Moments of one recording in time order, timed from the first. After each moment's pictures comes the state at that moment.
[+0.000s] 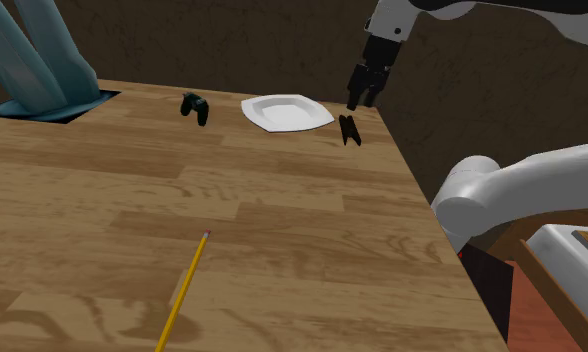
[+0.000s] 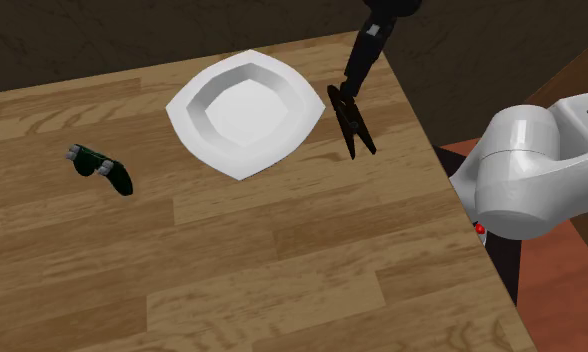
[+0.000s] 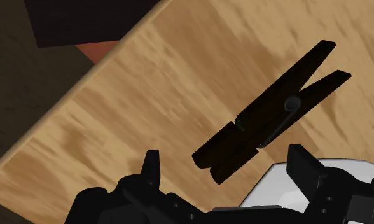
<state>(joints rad) 0.00 -0.83 -0.07 -2.39 0.10 1.62 0.00</state>
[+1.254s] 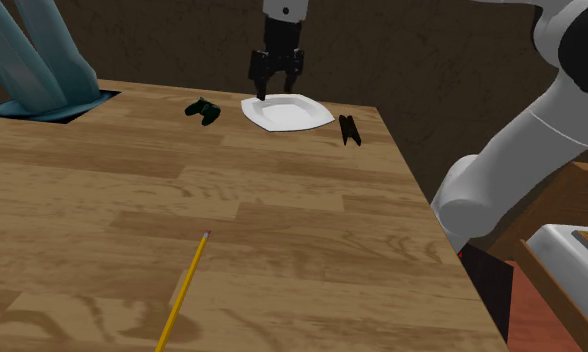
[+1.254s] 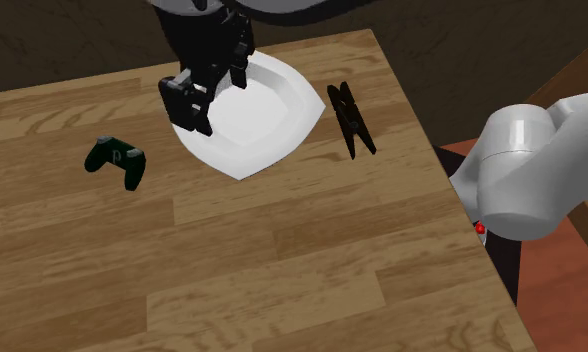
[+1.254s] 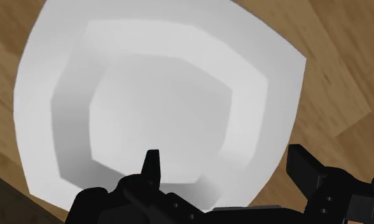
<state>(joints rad) 0.07 -0.27 0.21 -1.91 0.08 1.72 0.30</state>
